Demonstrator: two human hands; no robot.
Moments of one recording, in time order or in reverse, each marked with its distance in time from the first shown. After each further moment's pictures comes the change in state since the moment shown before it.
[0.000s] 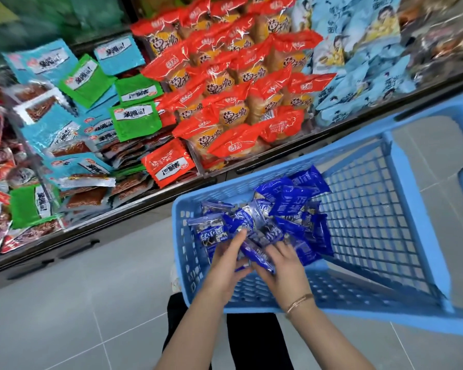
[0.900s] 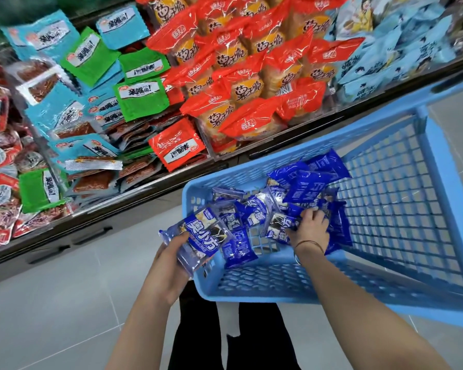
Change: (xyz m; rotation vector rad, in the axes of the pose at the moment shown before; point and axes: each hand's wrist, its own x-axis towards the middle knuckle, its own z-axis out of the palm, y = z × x) left_hand -0.020 0.029 -0.101 -0.251 0.091 0.175; right_hand 0.061 0.073 0.051 -0.265 -0.213 0.744
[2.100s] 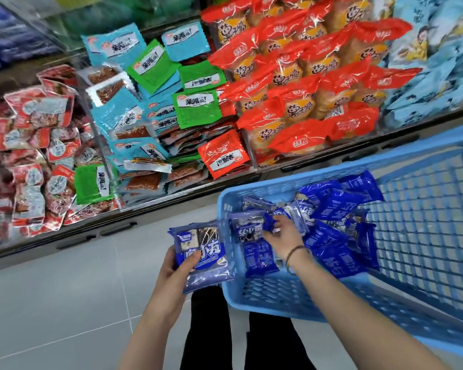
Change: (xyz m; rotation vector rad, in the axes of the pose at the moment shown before) left_hand -0.023 0.011 -0.048 0.143 0.049 0.196; right_hand -0.041 -0.093 -0.002 0.576 -0.407 -0.271
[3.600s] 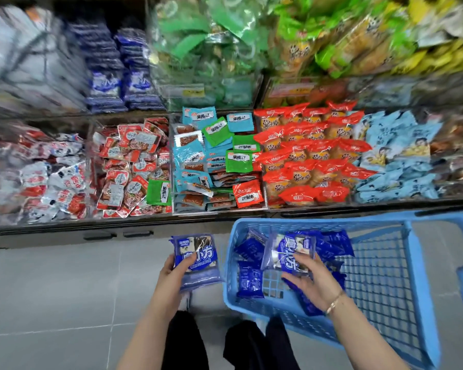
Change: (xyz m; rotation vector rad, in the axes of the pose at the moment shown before) left_hand -0.068 0.035 -0.018 -0.146 0.139 0.042; right_hand -0.136 -0.063 -0.100 0.964 -0.209 0.098
